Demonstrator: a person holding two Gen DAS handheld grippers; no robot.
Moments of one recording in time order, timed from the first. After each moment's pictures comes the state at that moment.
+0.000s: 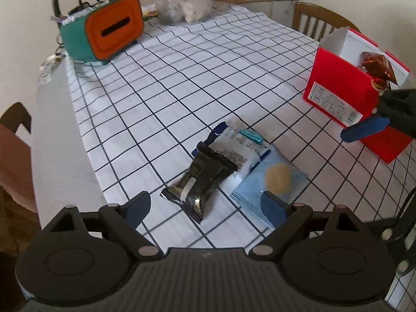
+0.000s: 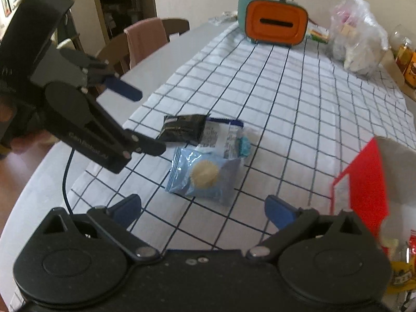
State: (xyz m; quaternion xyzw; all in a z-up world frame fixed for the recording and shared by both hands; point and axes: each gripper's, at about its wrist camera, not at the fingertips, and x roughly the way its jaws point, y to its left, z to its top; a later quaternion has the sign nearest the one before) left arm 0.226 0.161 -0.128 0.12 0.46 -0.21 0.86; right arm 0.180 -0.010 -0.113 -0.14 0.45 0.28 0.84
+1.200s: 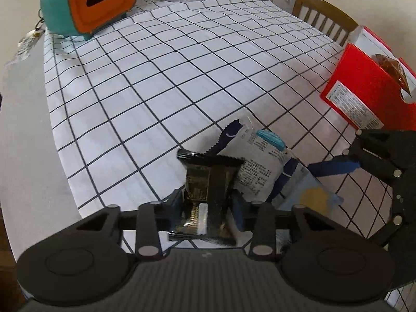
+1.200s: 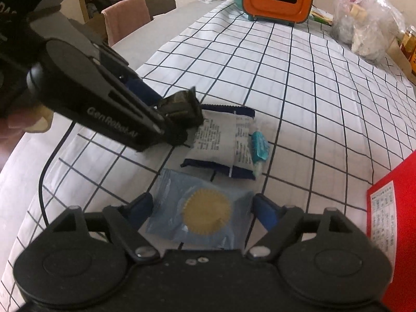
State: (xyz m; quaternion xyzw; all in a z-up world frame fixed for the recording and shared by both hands) left arm 0.279 0.165 -0.164 0.09 0.50 -0.23 0.83; right arm 0.218 0.020 -0.168 -0.14 0.46 0.26 0.84
